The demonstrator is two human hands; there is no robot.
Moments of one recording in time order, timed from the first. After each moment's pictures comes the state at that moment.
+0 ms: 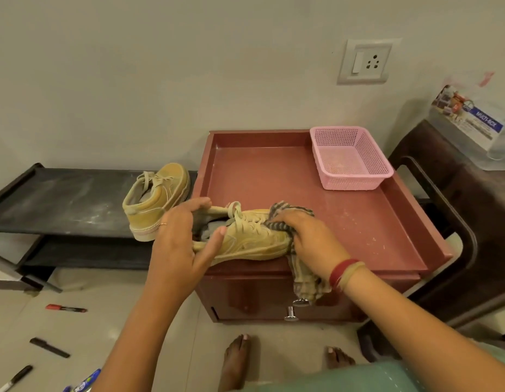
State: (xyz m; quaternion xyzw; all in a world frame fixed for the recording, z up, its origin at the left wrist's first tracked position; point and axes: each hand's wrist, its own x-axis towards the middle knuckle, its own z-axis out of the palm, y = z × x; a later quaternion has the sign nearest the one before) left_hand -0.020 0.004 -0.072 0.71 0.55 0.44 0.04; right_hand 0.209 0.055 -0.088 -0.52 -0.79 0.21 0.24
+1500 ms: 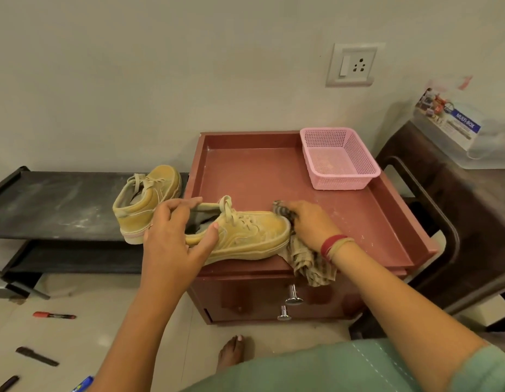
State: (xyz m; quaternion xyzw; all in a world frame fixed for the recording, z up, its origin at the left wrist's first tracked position) left_hand -0.014 0.007 -0.069 0.66 0.62 0.42 0.07; right_hand 0.226 0.090 -0.086 -0.60 -0.74 0.21 0.20
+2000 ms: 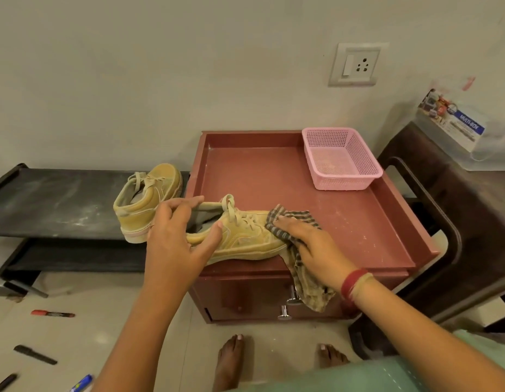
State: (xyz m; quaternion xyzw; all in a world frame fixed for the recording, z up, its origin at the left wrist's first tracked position) left_hand -0.013 0.011 -0.070 0.66 0.61 0.44 0.05; right_hand 0.228 0.046 -0.096 -0.52 -0.78 0.24 0.24
